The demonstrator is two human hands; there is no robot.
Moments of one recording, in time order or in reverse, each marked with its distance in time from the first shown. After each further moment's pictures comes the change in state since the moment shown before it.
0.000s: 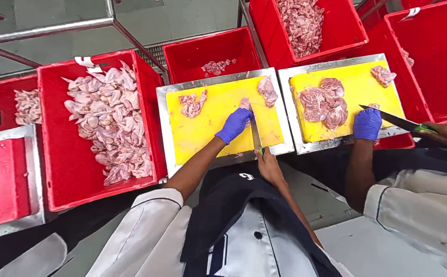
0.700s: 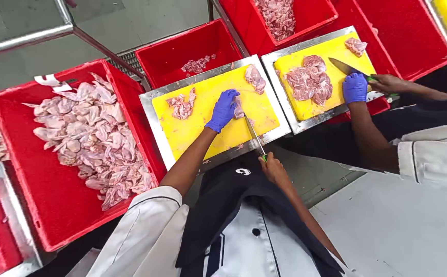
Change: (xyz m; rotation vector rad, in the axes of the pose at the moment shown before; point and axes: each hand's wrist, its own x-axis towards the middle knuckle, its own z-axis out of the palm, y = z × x) left_hand 0.011 -0.023 -0.026 -0.011 0.076 0.094; right_hand -0.055 0.016 0.033 -0.132 0.004 0.194
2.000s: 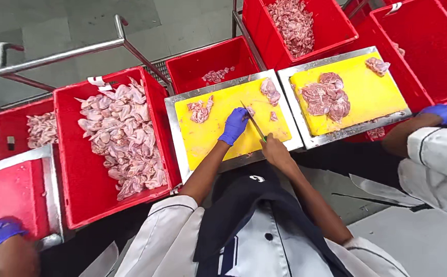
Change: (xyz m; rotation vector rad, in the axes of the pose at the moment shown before) left_hand -0.027 0.002 0.011 0.063 0.053 -0.193; right_hand 0.055 -0.078 -0.053 -0.198 0.057 -0.187
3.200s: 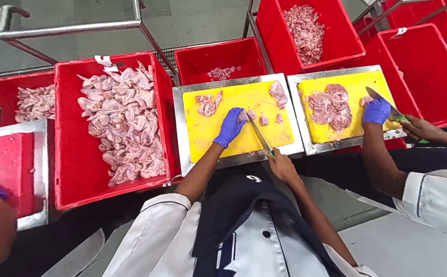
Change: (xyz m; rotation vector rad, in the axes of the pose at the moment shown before) left_hand -0.035 -0.028 -0.020 -0.099 0.075 -0.084; right_hand -0.027 0.032 0.028 0.004 -0.058 0.042
